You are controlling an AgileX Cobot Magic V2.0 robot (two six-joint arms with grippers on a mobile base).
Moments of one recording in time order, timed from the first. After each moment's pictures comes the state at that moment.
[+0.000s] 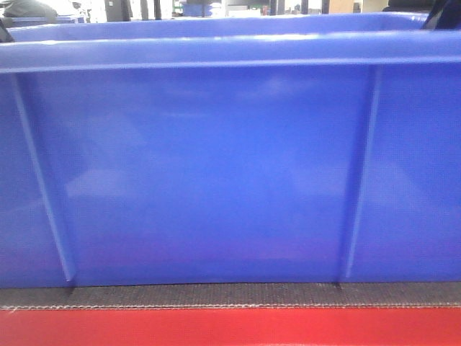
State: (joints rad) left arm -0.10 1.37 -1.09 0.00 0.60 -0.19; right arm 0.26 1.33 -1.03 -0.07 0.52 0.17
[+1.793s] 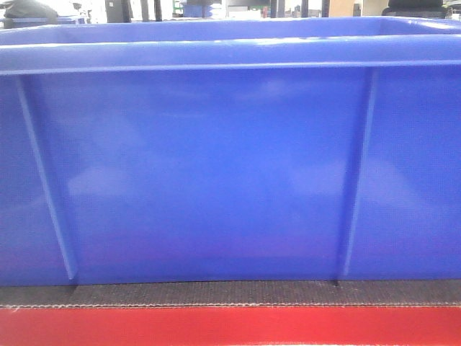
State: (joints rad) left arm -0.10 0.80 -1.12 0.01 0.55 -0.19; right arm 0.27 0.85 -1.16 -0.04 0.55 0.15
